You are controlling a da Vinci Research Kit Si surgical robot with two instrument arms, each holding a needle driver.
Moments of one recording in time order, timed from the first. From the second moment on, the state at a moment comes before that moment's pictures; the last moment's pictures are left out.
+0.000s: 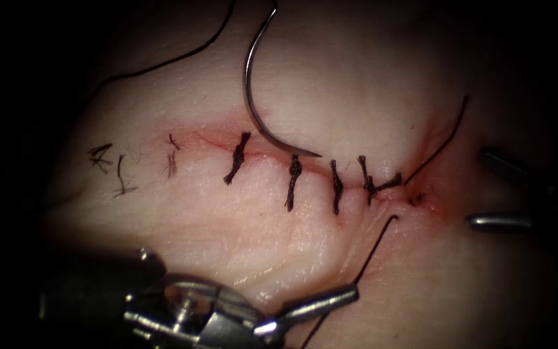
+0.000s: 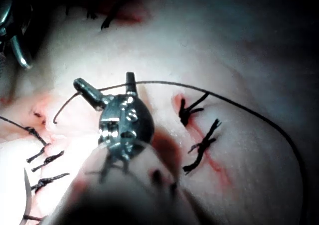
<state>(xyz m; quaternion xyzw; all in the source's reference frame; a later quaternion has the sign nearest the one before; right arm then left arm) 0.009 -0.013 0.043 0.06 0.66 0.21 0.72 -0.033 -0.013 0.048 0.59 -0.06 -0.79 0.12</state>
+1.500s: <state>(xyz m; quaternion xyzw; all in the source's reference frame) 0.018 -0.018 0.039 -0.10 0.58 -0.12 0.80 -0.034 -0.008 0.048 0.60 -0.07 -0.78 0.16</state>
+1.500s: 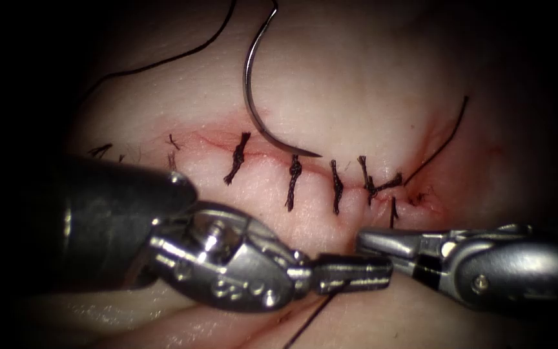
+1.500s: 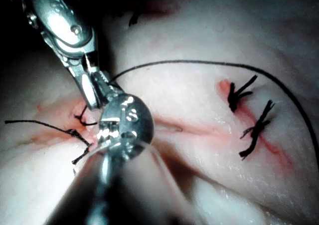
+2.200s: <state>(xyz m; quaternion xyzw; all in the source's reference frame) 0.012 -0.015 0.043 -0.09 0.57 -0.07 0.81 -0.035 -0.008 0.046 0.63 -0.04 -0.76 0.15</state>
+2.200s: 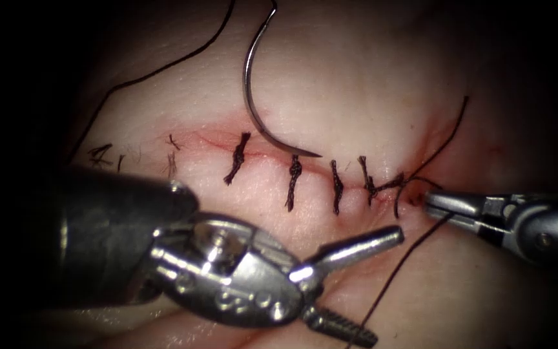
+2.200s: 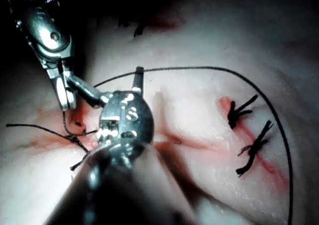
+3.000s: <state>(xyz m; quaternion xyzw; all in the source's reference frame) 0.010 -0.011 0.047 -0.07 0.58 -0.01 0.81 -0.036 -0.010 0.046 0.66 -0.03 -0.73 0.18</state>
